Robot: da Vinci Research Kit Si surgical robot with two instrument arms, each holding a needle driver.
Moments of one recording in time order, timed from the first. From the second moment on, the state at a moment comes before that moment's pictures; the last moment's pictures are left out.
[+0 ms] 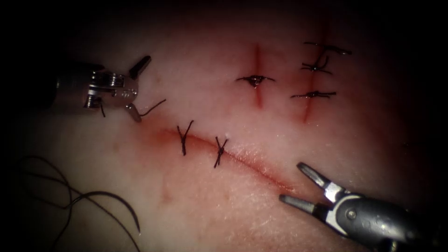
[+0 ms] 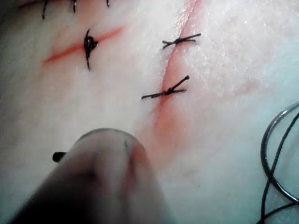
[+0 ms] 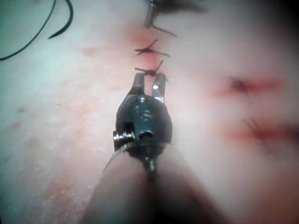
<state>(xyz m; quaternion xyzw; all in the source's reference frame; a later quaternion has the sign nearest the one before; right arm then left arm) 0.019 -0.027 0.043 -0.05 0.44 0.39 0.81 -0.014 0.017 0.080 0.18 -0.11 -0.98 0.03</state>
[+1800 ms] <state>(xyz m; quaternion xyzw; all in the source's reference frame) 0.027 -0.023 0.046 -0.01 0.44 0.34 0.83 0.006 0.010 0.083 0.18 -0.14 -0.96 -0.17</state>
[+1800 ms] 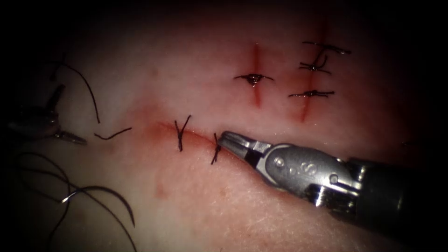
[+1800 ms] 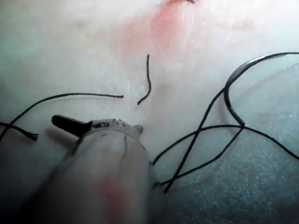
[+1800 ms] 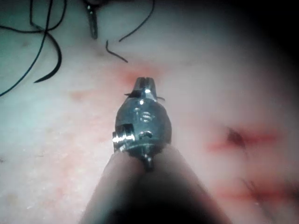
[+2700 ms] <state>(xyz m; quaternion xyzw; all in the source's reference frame) 0.026 -0.025 0.047 -0.01 0.44 0.33 0.84 -0.011 0.008 0.066 0.36 -0.03 -0.91 -0.18</state>
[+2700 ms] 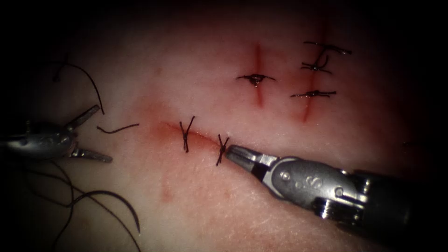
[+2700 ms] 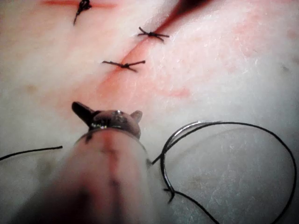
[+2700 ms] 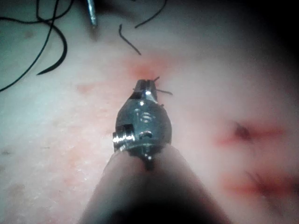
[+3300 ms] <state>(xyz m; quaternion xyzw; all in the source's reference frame) 0.026 -0.025 0.047 -0.01 0.44 0.33 0.84 -0.015 0.001 0.063 0.26 -0.03 -0.96 -0.03</state>
